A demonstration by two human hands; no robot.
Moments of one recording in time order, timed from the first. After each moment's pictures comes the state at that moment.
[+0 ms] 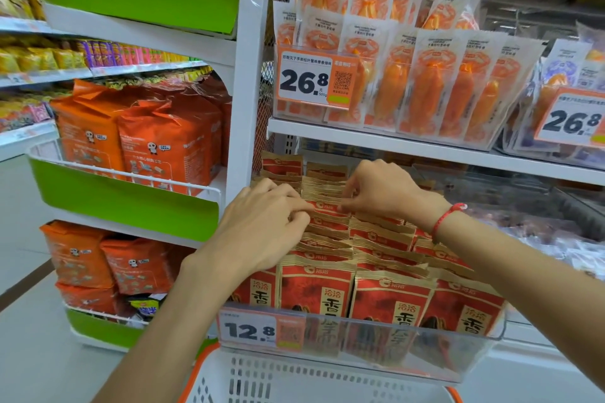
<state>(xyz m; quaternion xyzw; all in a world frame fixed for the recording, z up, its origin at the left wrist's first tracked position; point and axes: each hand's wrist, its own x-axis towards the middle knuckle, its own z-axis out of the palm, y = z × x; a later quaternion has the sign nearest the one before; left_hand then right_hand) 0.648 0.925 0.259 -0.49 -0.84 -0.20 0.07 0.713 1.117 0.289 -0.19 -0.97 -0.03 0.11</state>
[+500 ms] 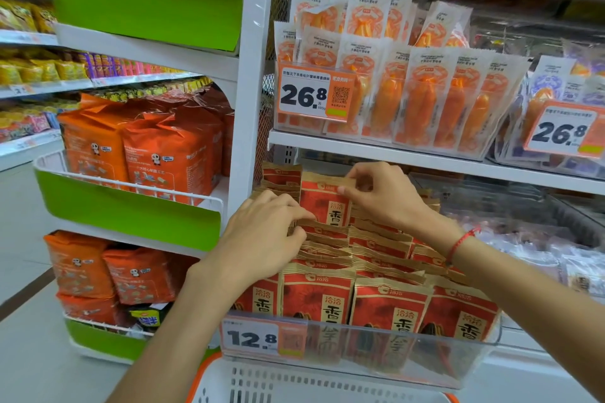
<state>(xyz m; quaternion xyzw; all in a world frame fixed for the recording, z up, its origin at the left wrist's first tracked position) 0.645 0.922 0.257 -0.51 -0.83 -0.22 0.08 0.727 1.119 0.287 -0.16 -0.94 0.14 0.26</state>
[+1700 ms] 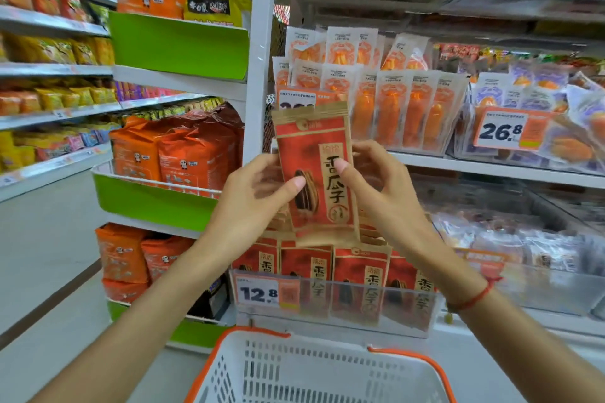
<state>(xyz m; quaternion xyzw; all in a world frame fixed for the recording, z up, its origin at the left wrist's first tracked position) 0.722 0.862 0.303 -0.41 -0.67 -0.63 -0.01 0.829 1.010 0.317 0.00 -0.81 0.43 0.41</state>
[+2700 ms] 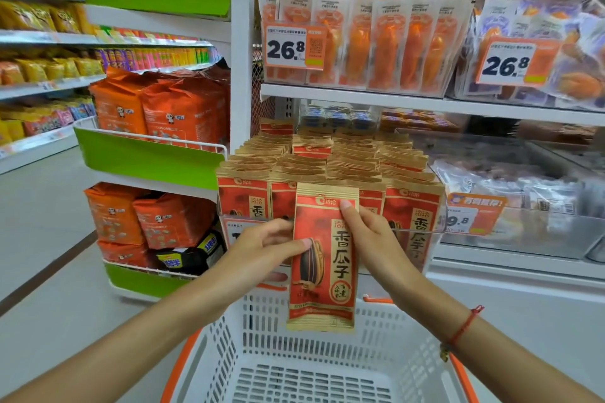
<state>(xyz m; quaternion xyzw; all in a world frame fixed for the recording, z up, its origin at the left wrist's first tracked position) 0.761 0.853 0.197 -0.32 -0.71 -0.56 -0.29 0.863 0.996 0.202 -0.20 -0.74 0.60 0.22</state>
